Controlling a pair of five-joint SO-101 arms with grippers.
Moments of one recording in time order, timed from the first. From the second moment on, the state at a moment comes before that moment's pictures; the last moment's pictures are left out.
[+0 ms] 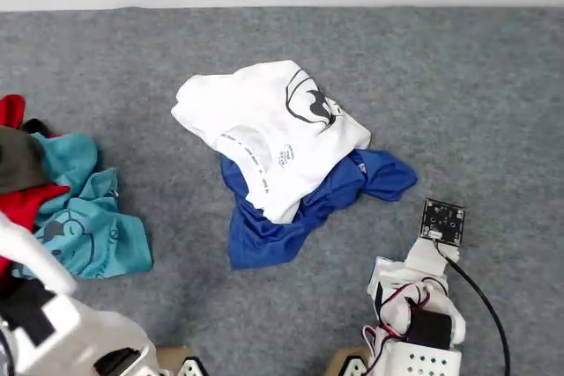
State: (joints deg) left arm -46.2 2.8 -32.4 99.6 -28.6; right arm 6.8 -103.2 95.6 75.6 -7.3
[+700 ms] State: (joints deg) left arm 13.2 -2.2 -5.1 85.7 -12.4; right arm 6.8 -103.2 95.6 75.6 -7.3
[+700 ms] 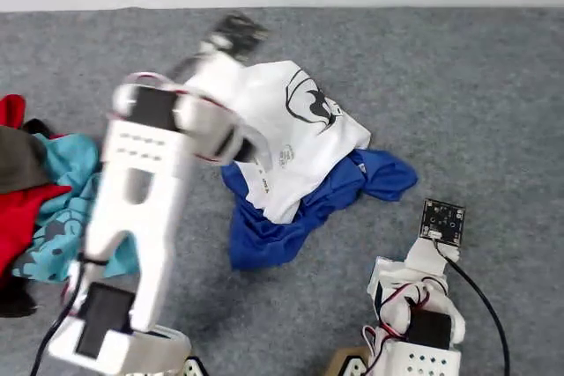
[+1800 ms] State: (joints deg) left arm 11.3 8.7 -22.6 93.4 -9.5; right arm 6.8 -103.2 95.6 75.6 -7.3
